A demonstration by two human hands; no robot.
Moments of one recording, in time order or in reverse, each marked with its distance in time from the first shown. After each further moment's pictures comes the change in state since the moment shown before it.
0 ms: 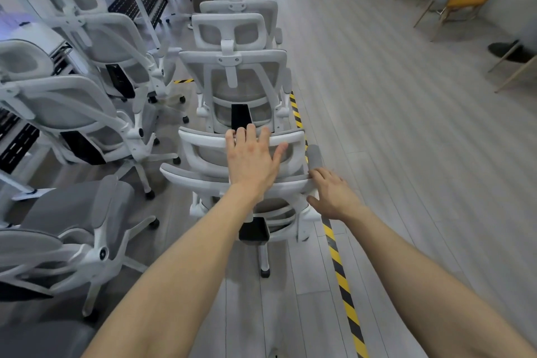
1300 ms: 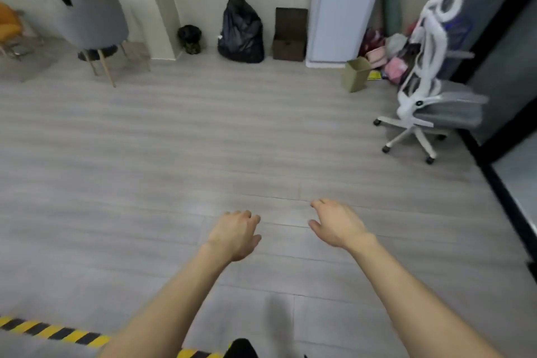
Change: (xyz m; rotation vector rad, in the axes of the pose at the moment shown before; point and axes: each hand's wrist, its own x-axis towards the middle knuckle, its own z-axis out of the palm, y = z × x) left_hand -0.376 0.748 -0.047 0.004 -0.619 1.669; right_hand -0.763 0.411 -0.045 0.132 0.074 1.320
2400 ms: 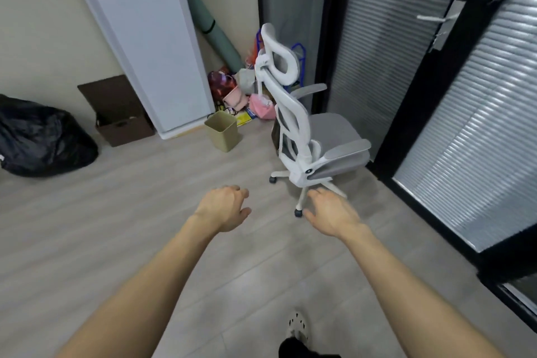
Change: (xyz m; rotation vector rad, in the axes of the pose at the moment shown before) left_hand 0.847 0.204 -0.393 0.229 0.126 0.514; right_hand 0.461 0.588 -0.217 0.260 0.184 0.616
